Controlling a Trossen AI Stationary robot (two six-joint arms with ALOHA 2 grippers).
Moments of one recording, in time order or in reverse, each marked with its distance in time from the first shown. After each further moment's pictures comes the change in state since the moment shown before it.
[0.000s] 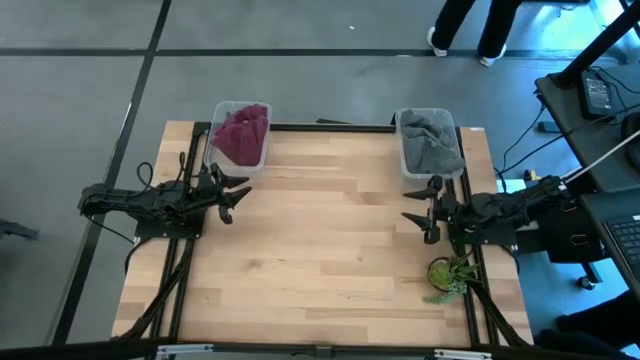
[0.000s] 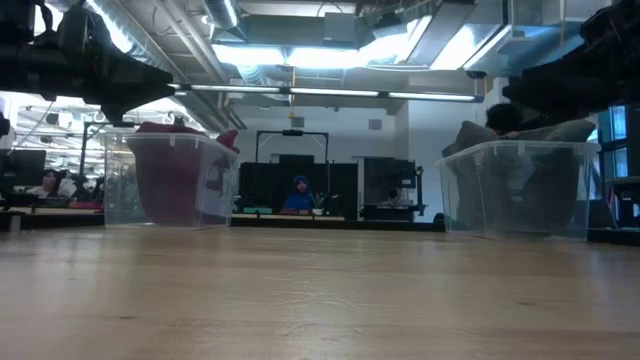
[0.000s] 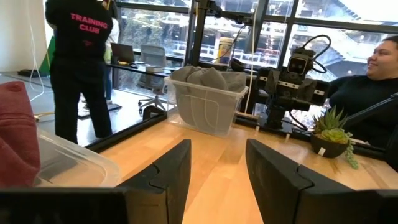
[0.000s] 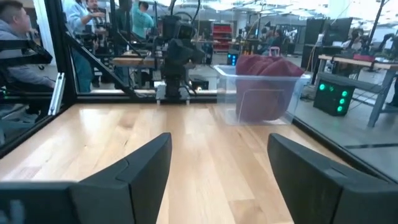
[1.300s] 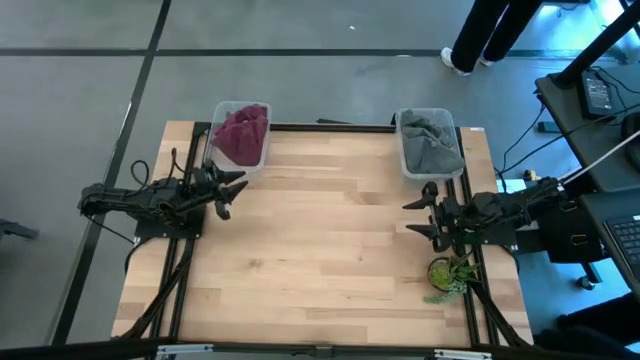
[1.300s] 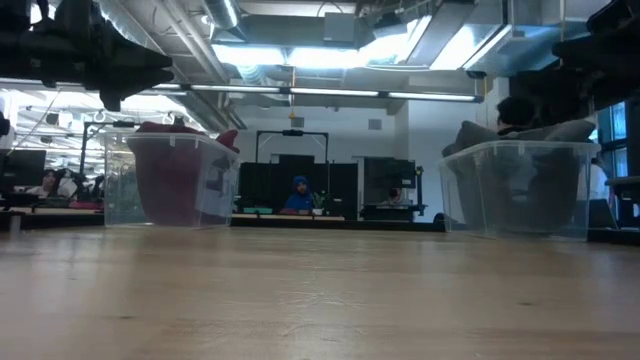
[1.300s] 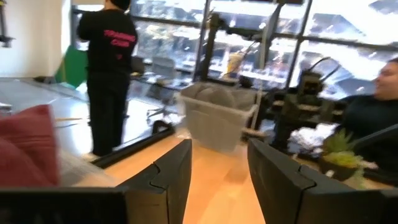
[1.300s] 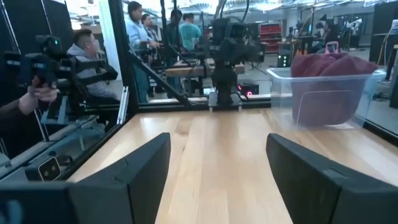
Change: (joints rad) left arm 0.000 0.000 0.055 -0.005 -0.055 -0.002; right arm 0.000 -0.042 0.000 -0.016 -0.221 0.115
